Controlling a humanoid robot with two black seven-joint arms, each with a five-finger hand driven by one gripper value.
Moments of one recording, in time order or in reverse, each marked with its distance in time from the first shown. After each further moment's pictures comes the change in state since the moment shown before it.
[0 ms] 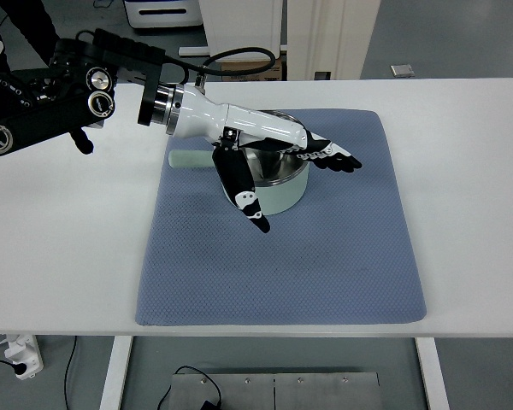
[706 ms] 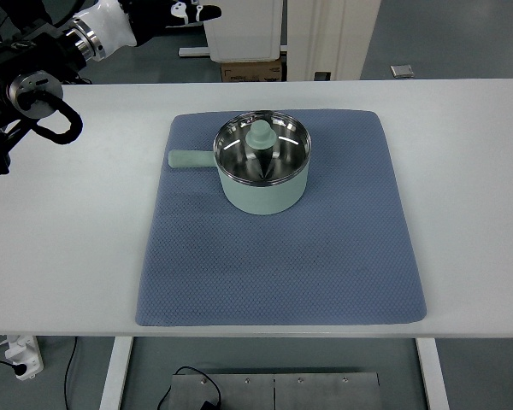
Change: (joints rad) left arm 0.172 -0.040 -0.066 0.486 -0.914 0.237 0.113; right arm 0.000 0.000 0.000 0.000 0.000 0.000 0.000
